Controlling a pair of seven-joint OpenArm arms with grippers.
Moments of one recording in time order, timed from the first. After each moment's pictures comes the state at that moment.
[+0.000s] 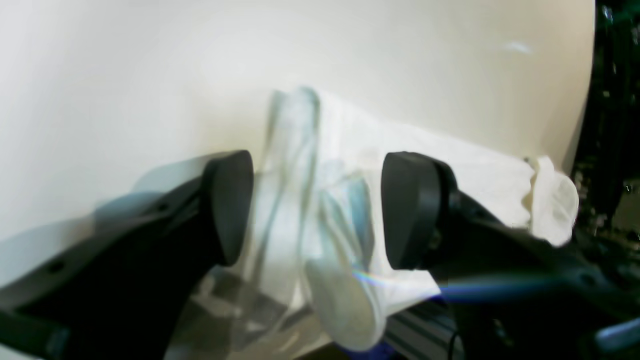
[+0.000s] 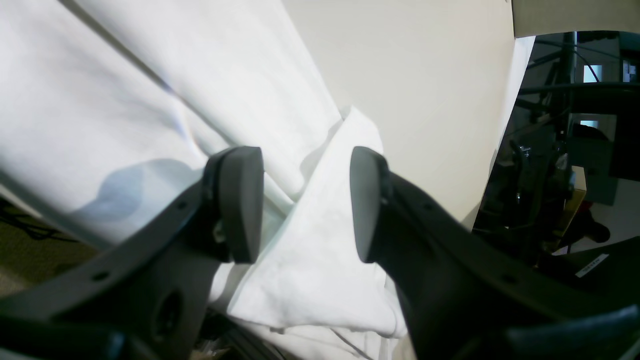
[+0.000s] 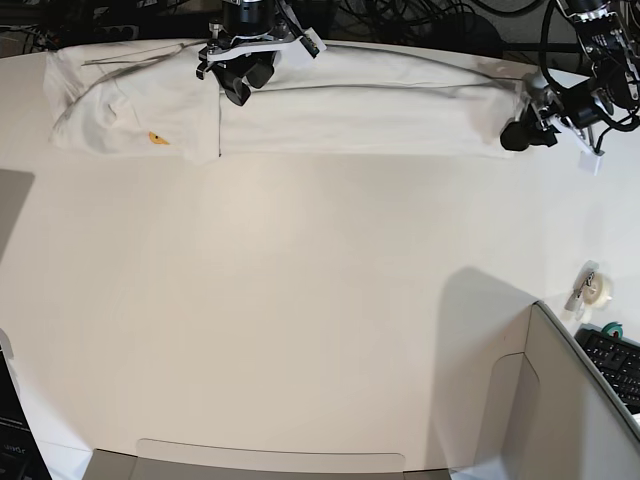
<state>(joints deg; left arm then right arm) 14.7 -24.2 -37.2 76.6 -71.6 -28.9 77.8 -35.6 10.0 -41.2 118.4 -63.6 -4.2 -52.4</state>
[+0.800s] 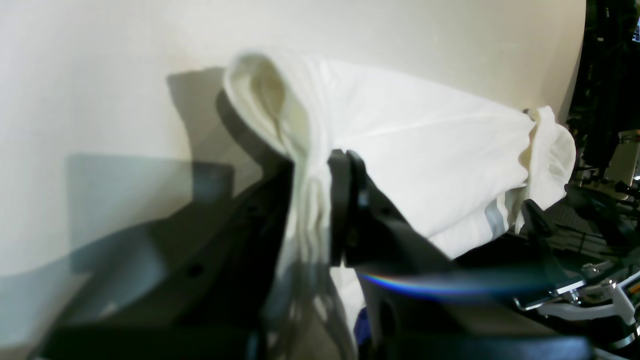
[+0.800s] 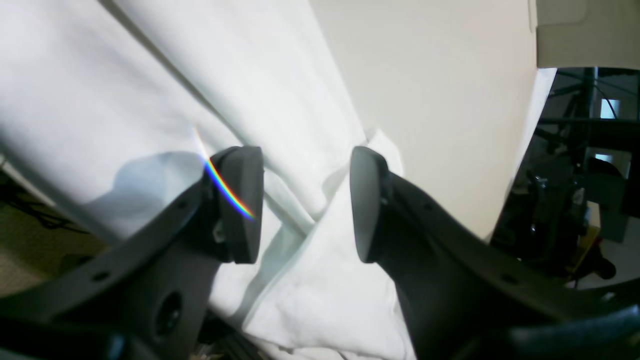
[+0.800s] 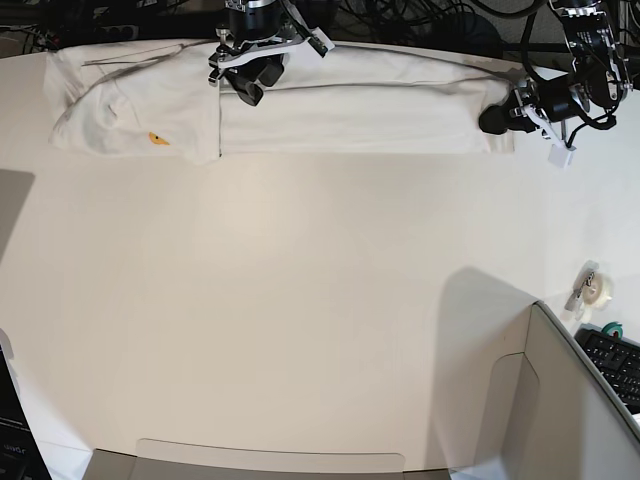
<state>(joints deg) 16.0 -24.0 -29.6 77.7 -71.9 -28.8 77.5 -32.3 10.8 -41.2 118.1 -59.9 0.7 -52.4</state>
